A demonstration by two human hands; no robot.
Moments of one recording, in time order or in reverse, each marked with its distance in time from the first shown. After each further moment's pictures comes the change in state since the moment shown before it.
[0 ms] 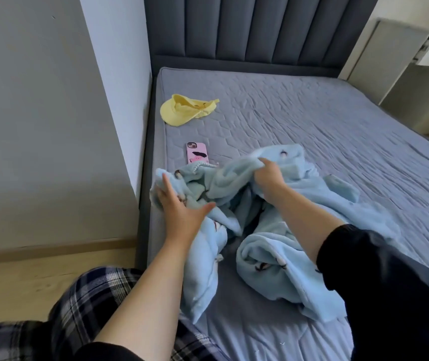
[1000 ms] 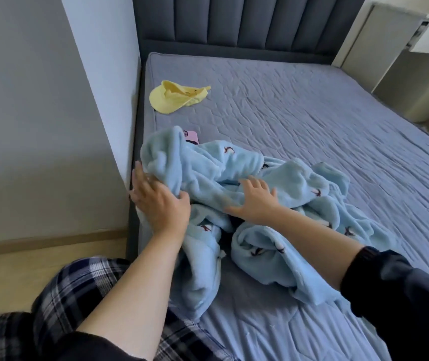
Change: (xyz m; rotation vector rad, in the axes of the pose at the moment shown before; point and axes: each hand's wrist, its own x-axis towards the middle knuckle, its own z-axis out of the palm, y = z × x) left_hand -0.013 0.019 -0.011 0.491 0.361 0.230; right_hand -0.041 0.056 -0.006 -0.992 -0.231 -0.247
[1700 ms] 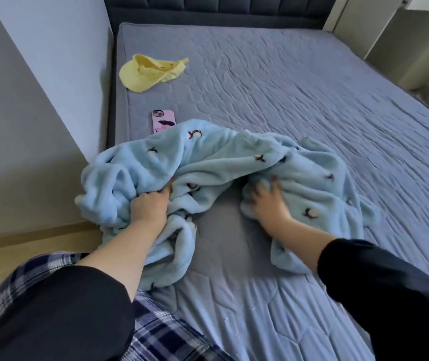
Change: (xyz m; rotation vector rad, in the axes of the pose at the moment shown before) left_hand -0.021 -0.036 0.055 0.786 -0.749 0.416; right_hand -0.002 0.119 0.075 -0.889 -0.051 -0.132
